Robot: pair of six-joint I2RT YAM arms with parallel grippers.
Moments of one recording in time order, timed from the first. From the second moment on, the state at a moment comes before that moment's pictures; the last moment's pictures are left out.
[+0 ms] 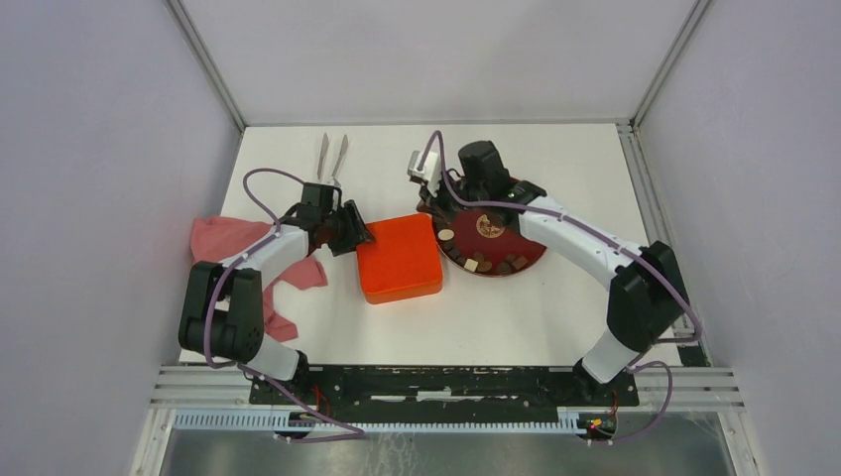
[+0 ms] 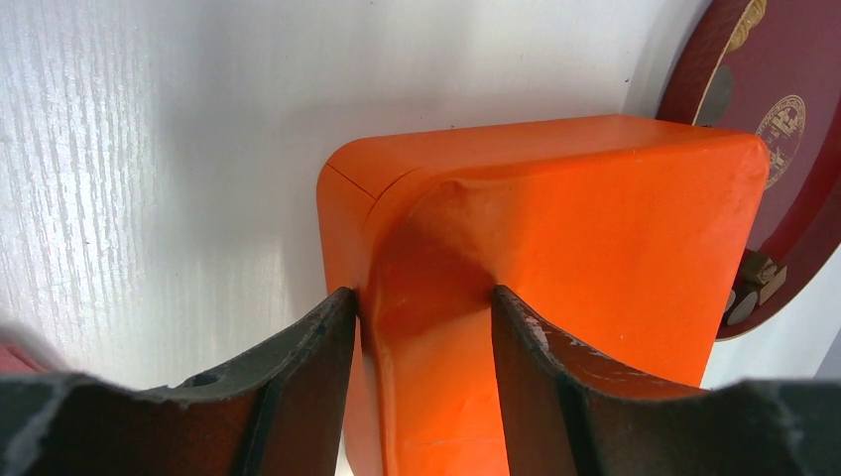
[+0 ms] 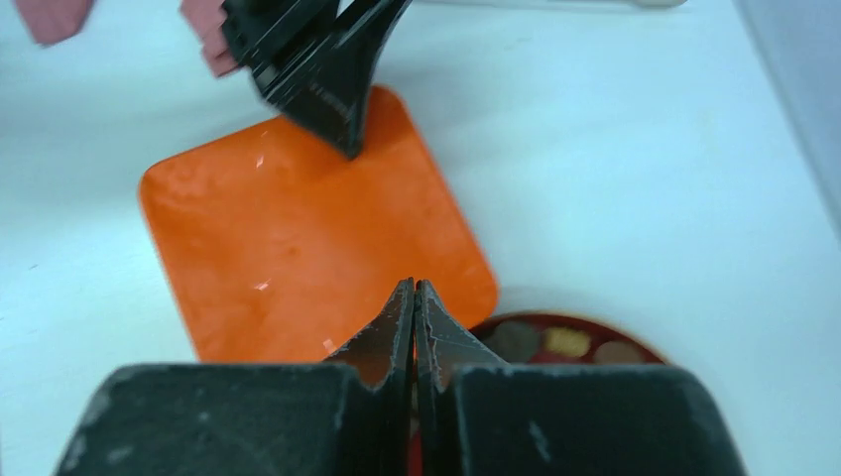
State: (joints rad) left arm -0.20 1.51 0.84 -0.26 0.21 -0.55; right arm 0.65 1.60 1.24 -0.18 -0.51 -0.40
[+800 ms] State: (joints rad) left arm -0.20 1.52 0.85 -0.26 0.22 -0.54; right arm 0.69 2.04 1.62 -0.52 -0.32 -0.61
